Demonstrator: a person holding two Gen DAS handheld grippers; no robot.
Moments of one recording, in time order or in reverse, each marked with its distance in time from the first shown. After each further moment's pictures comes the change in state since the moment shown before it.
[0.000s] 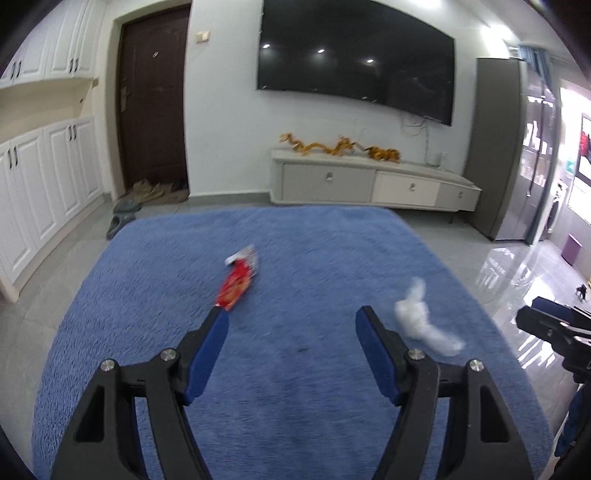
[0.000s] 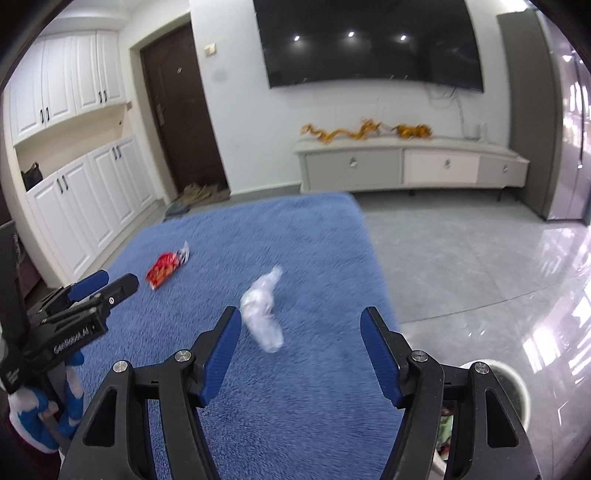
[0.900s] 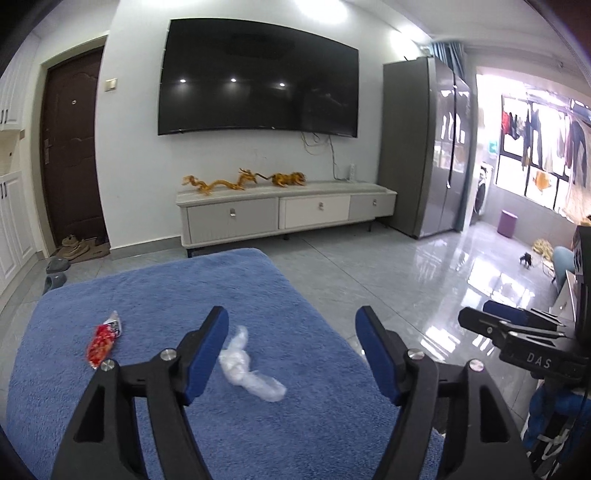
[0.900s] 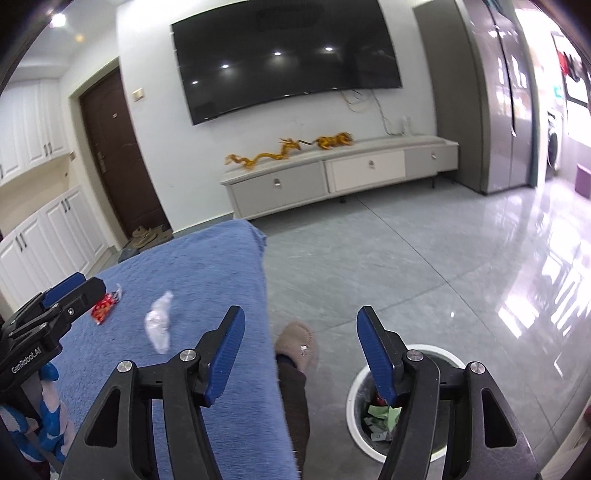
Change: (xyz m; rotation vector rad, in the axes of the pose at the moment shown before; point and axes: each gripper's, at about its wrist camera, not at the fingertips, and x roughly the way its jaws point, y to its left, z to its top) left arm -0.058 -0.153 0.022 0.181 -0.137 -0.279; right arm -0.078 -0.117 -0.013 0.181 -0.112 -0.177
